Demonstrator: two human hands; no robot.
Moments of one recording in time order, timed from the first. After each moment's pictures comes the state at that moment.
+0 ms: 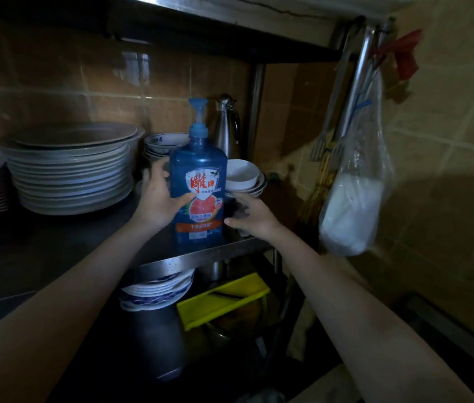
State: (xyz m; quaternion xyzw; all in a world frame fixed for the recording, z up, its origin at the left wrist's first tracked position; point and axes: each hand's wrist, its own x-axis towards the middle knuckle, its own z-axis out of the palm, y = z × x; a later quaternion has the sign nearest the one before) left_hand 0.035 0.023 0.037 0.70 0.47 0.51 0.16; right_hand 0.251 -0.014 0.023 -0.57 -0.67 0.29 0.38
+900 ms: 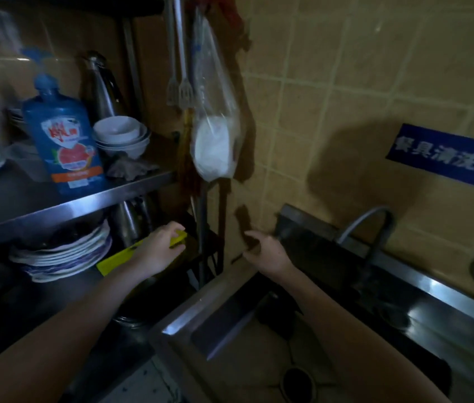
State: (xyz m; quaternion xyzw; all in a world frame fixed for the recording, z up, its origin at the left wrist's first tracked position) left_hand 0.195 -0.198 -0.086 0.87 0.39 0.21 0.21; right_hand 0.421 -0.339 -0.086 -0.77 -0.56 0.16 0.27
